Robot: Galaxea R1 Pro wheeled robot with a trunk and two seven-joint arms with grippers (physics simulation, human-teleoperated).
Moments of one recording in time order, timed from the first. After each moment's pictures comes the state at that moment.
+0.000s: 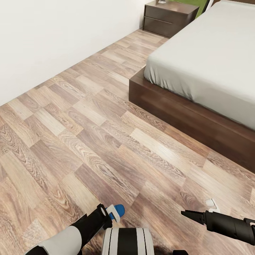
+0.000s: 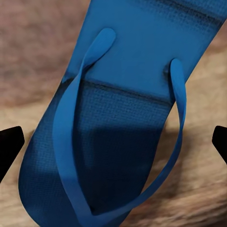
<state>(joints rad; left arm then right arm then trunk) -0.68 -0.11 -0.63 -0.32 -0.29 0.41 -0.13 -0.09 -0.27 -0.40 -1.59 -0.07 1.04 1.38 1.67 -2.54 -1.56</state>
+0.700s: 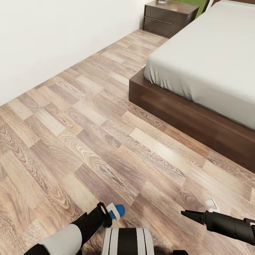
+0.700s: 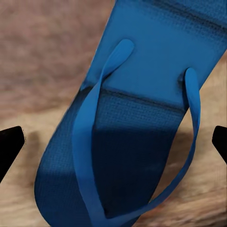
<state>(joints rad) -0.69 -0.11 -0.63 -0.32 -0.29 0.41 -0.13 -0.09 -0.27 -0.39 -1.59 -0.07 1.04 1.38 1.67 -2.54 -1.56</state>
